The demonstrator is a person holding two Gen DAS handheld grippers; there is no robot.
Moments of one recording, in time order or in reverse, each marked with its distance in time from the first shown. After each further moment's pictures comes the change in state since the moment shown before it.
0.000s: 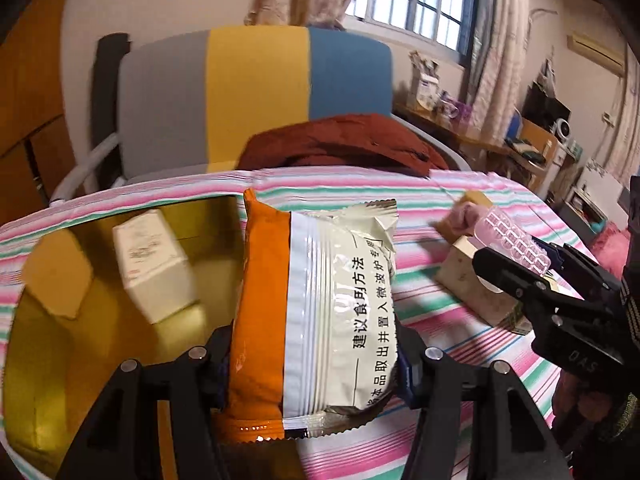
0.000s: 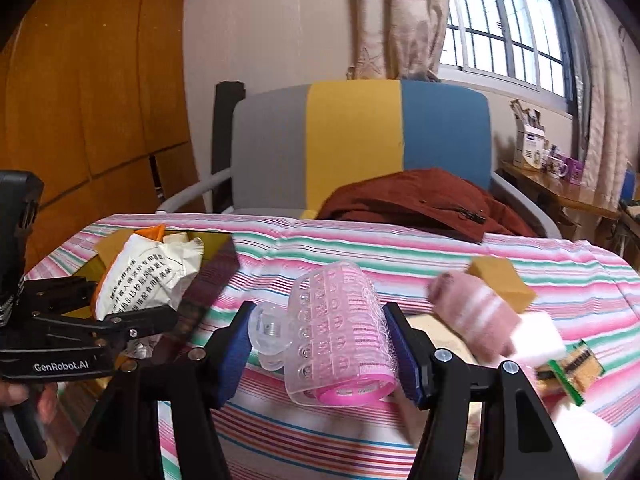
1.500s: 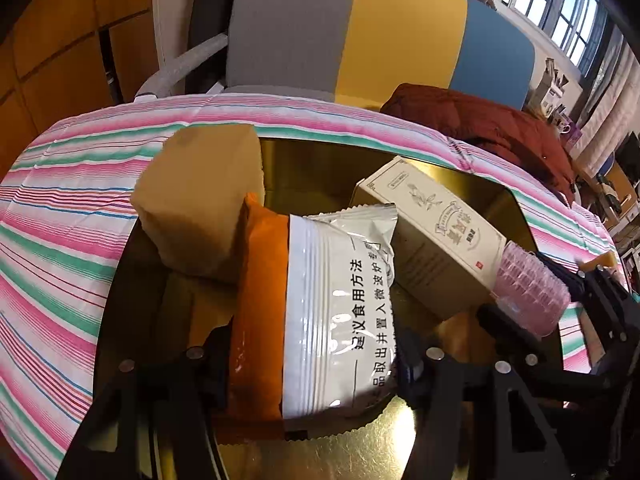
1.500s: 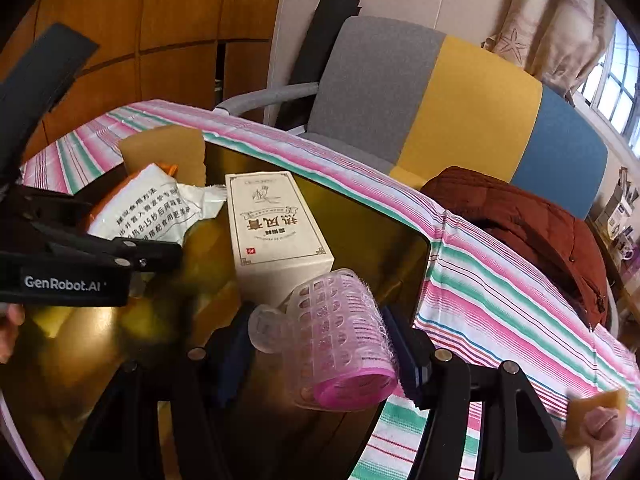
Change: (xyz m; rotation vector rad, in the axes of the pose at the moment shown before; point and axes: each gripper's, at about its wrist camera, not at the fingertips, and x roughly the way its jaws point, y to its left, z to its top) left arm 0.056 0.199 0.011 -0.274 0.263 0.178; right arm 0.165 0.175 0.032 -0.344 0.281 0.077
